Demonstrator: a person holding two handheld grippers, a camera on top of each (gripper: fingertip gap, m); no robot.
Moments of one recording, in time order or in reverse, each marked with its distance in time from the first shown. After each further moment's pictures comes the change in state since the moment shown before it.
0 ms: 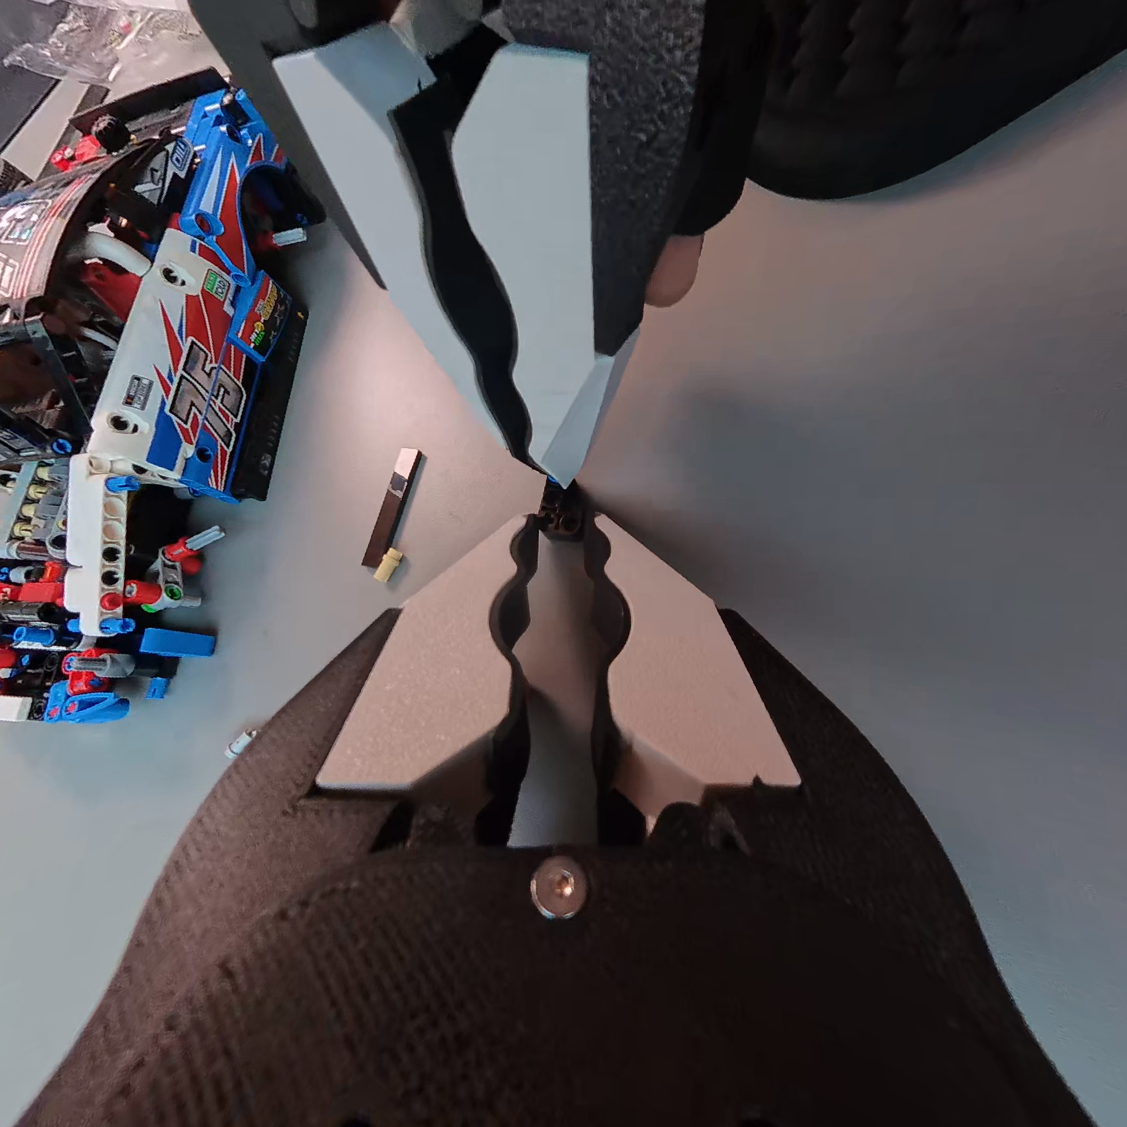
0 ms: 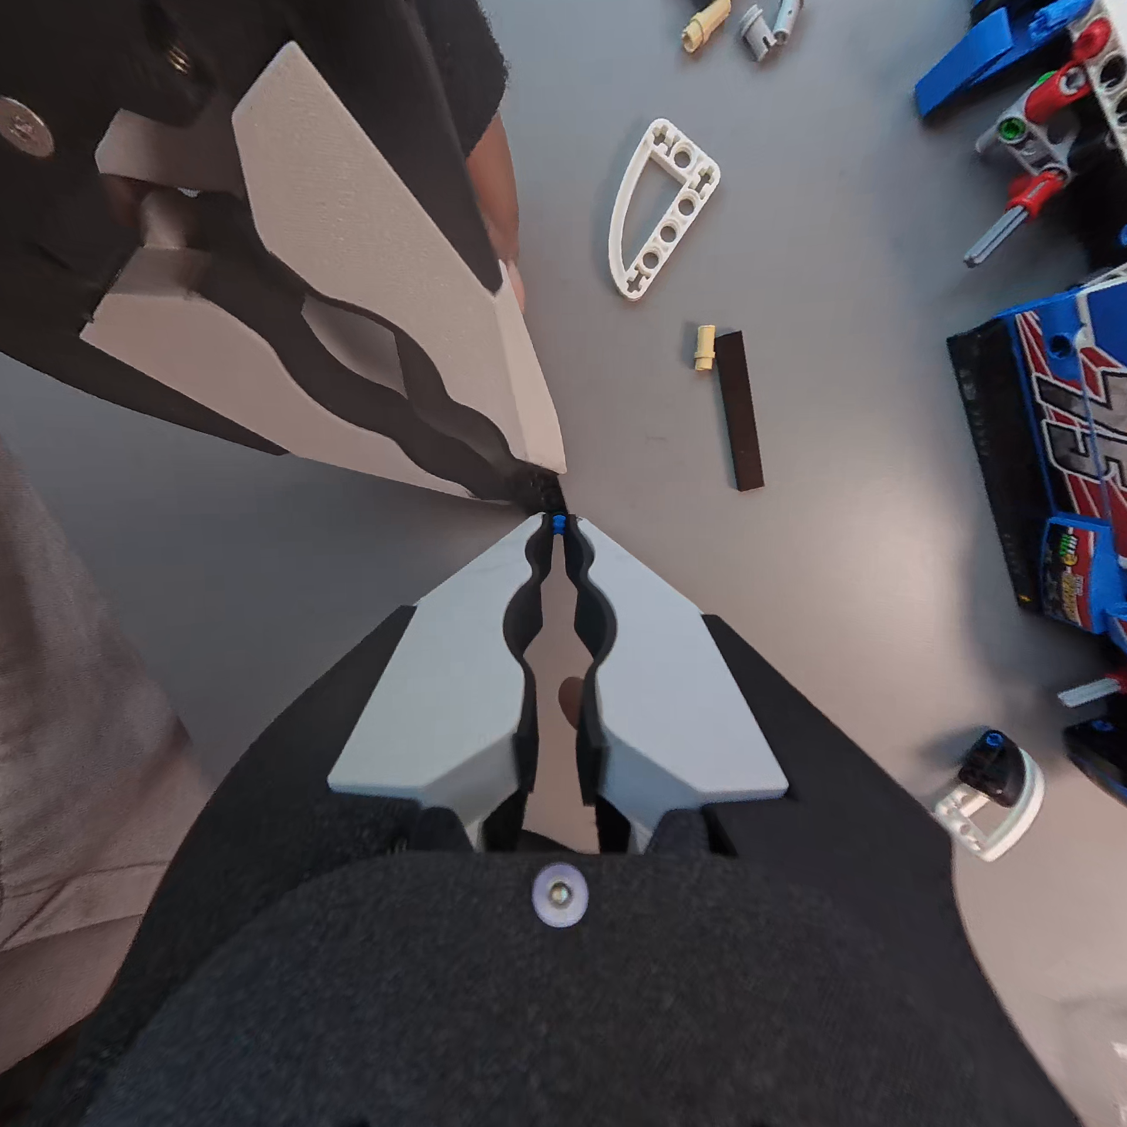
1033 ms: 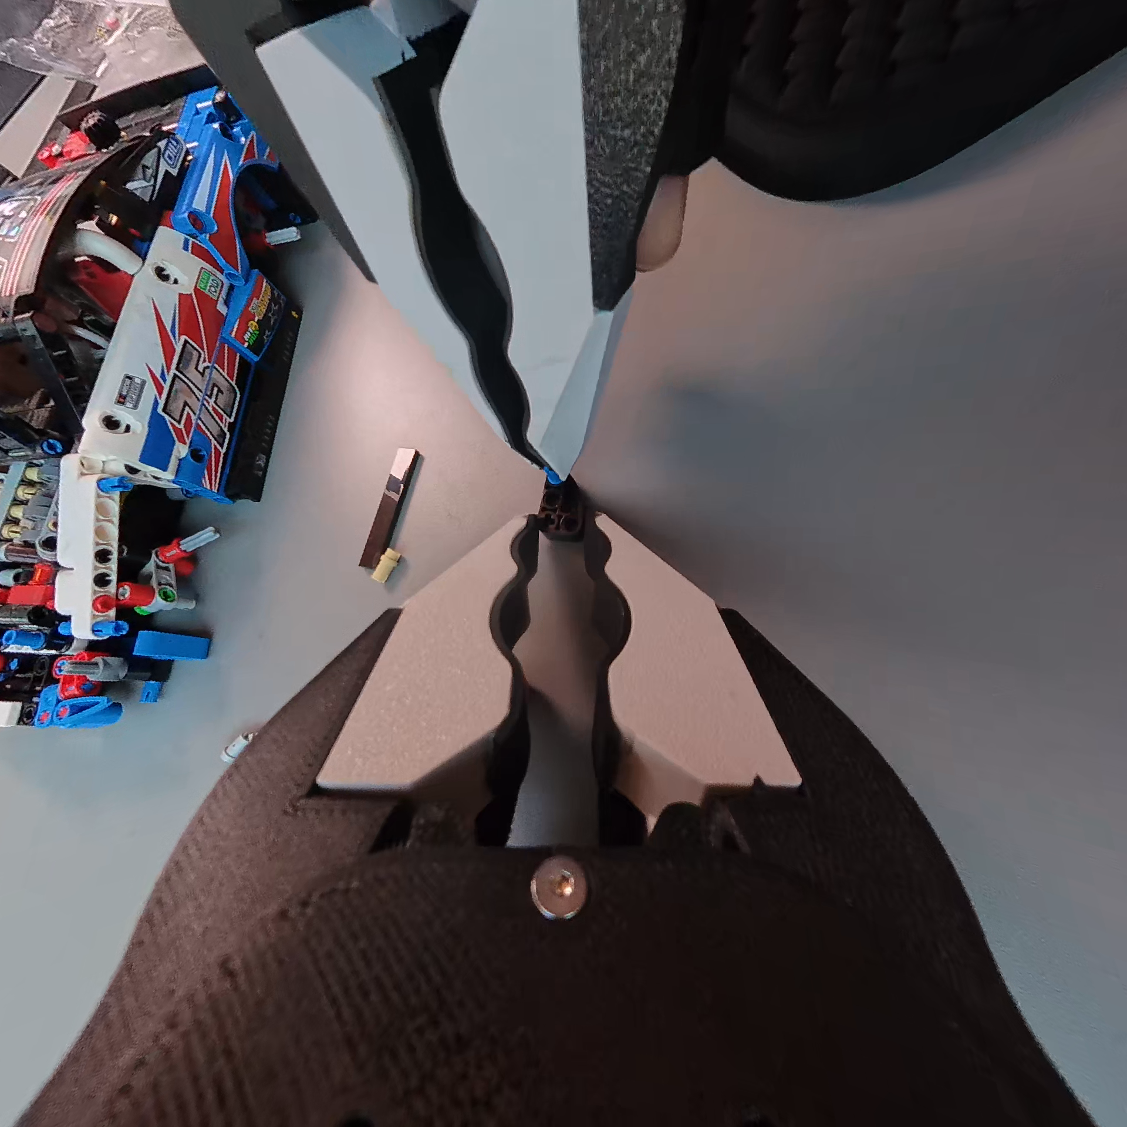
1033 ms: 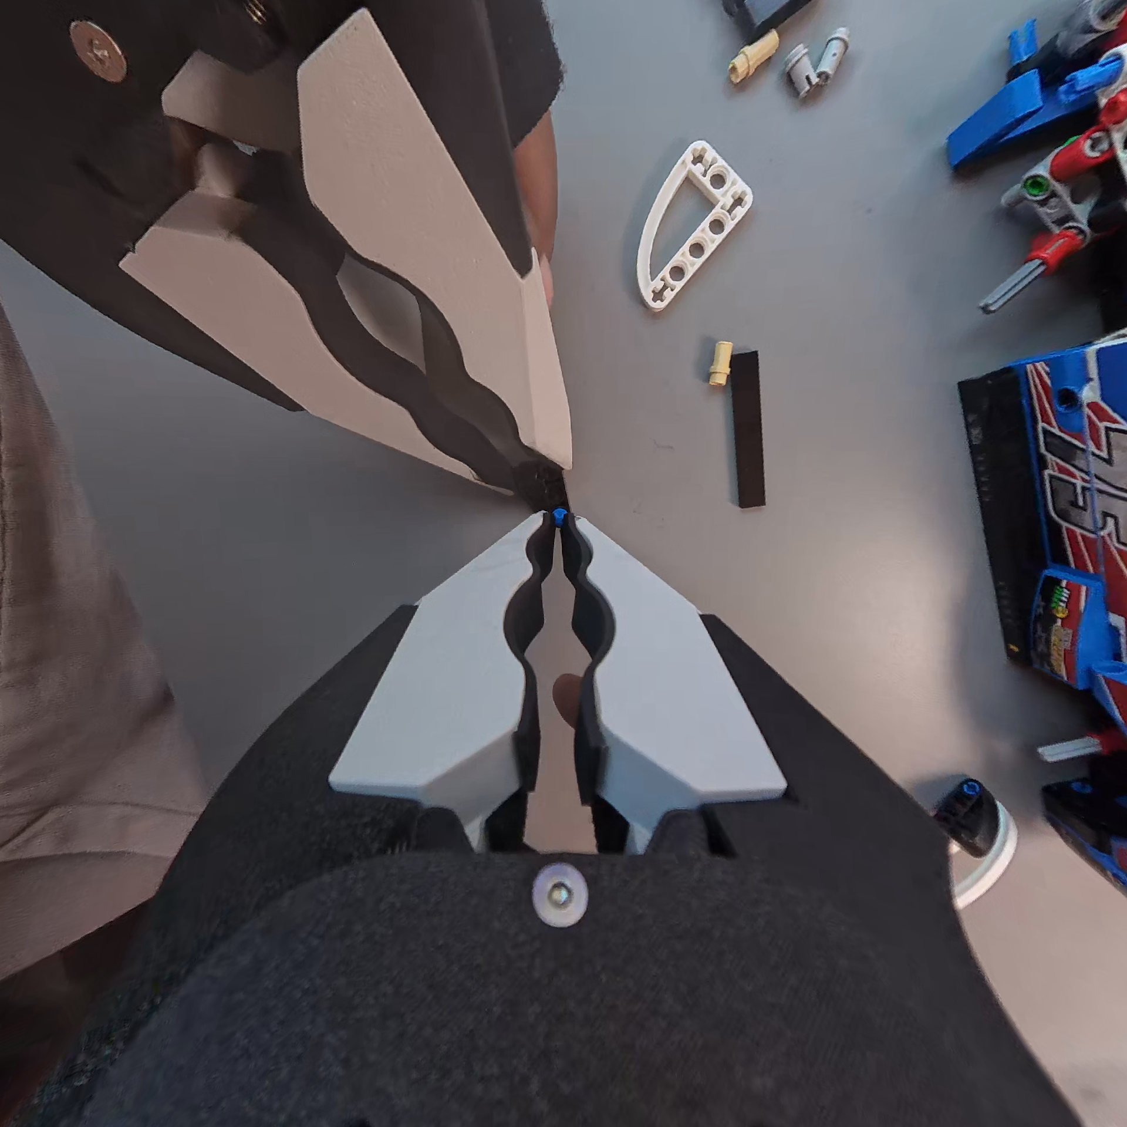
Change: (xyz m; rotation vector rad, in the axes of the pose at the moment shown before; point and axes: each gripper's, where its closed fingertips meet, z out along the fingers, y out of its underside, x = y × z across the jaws) left arm 0.000 0.000 -0.001 0.003 0.015 -0.004; right arm -0.001 0.001 -0.003 0.030 -0.070 -0.095
